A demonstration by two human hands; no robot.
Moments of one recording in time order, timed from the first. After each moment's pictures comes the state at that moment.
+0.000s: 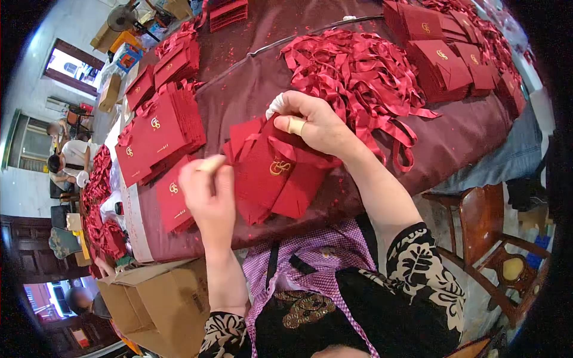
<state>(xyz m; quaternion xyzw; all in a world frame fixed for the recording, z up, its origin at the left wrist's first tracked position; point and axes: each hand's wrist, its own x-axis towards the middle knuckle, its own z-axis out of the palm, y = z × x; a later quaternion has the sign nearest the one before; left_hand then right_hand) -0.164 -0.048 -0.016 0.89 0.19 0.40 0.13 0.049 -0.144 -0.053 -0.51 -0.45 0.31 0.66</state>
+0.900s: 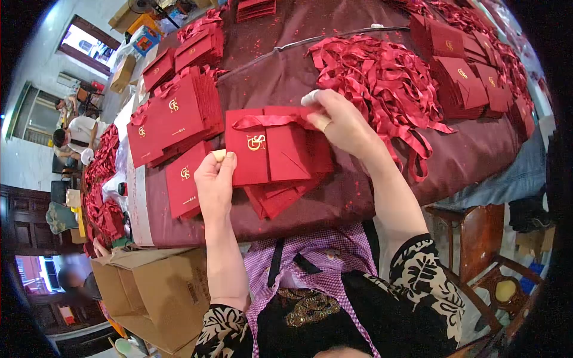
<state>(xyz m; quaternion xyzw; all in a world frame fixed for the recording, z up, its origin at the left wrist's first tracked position) -0.183 -0.009 -0.054 0.65 0.33 0.36 0.58 0.055 -0.140 -0.067 -0.66 -0.52 0.09 0.53</state>
